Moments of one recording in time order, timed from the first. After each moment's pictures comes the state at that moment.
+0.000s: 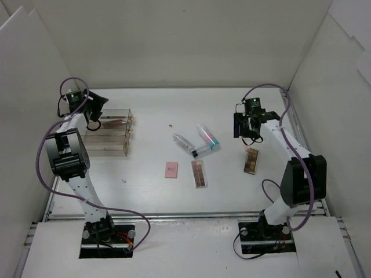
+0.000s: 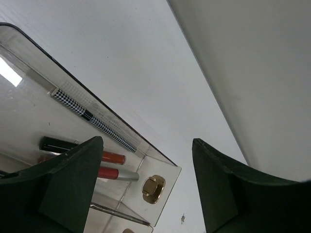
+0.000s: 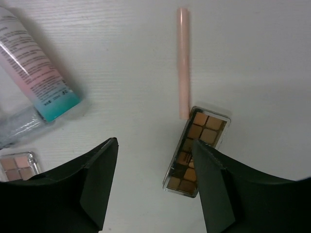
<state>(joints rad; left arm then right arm) 0.28 2.04 1.50 -0.01 0.27 -0.90 0.18 1.55 1.22 -0.64 0.10 0.17</state>
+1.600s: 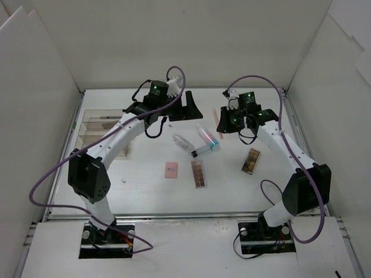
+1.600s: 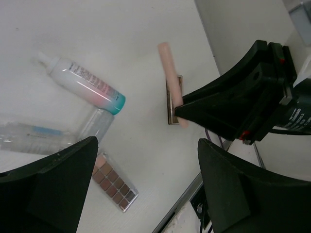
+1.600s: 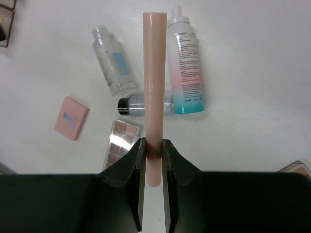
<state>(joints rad) -0.51 1.75 1.64 -0.41 0.46 -0.57 0.27 1.53 1.32 -0.60 -0.28 0.11</state>
